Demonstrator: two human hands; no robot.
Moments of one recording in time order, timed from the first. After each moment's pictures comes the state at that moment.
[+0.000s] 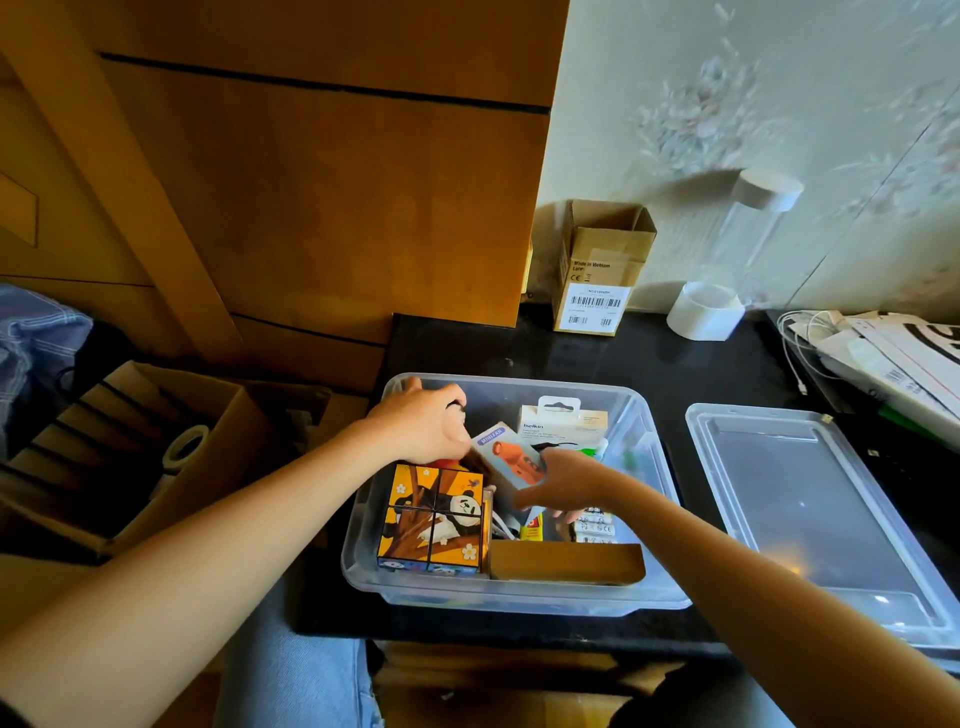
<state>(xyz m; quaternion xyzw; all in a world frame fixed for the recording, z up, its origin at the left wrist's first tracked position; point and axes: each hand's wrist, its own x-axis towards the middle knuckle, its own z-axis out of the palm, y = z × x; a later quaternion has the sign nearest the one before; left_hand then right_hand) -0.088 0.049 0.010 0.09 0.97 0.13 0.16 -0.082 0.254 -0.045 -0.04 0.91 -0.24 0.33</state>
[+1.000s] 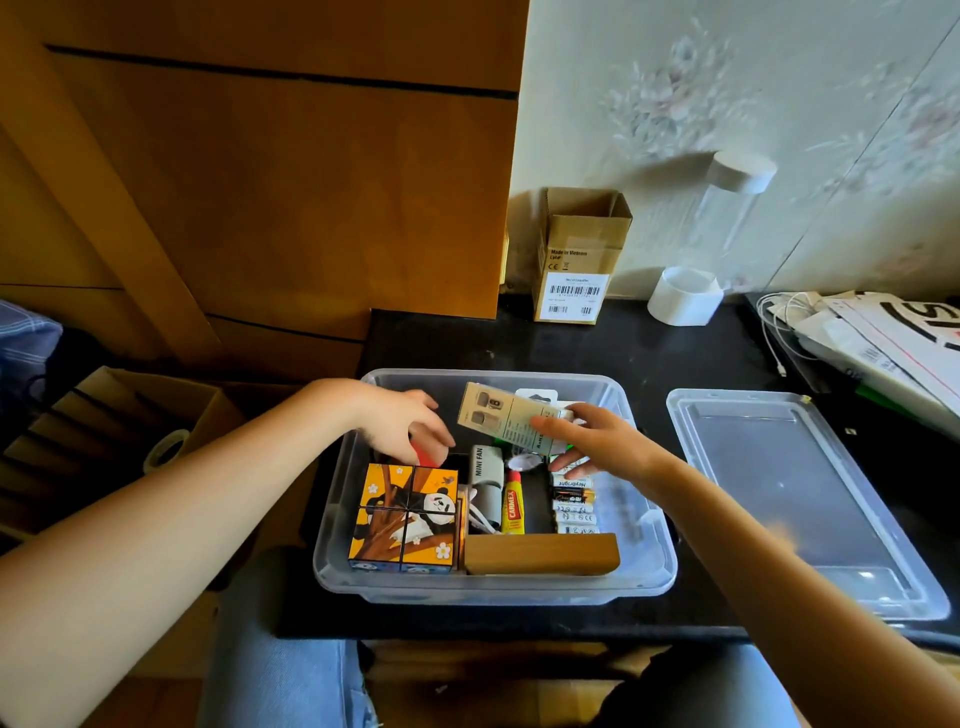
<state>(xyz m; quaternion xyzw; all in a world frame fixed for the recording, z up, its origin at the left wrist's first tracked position) -0.110 0.048 0.028 0.25 0.89 -0.01 0.37 -0.067 0.302 -0.002 0.01 0.79 -0.56 0.24</state>
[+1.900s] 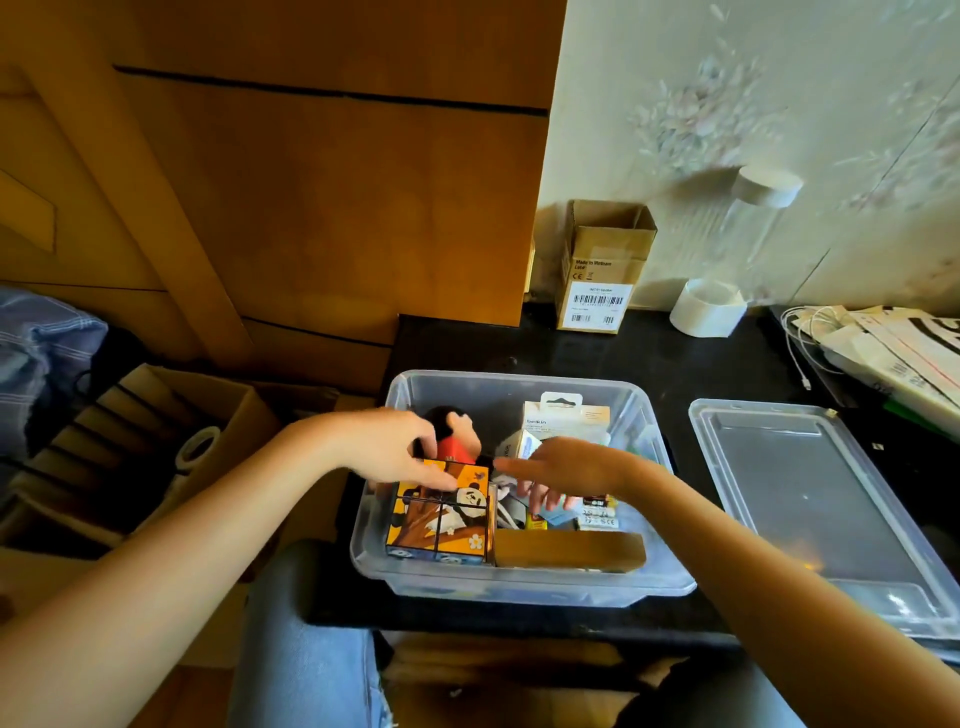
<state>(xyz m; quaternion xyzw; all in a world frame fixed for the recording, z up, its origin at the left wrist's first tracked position) -0.055 0.018 0.049 0.15 0.92 0.14 0.32 -0.065 0.239 0.006 -0.06 0.87 -0.28 0.40</state>
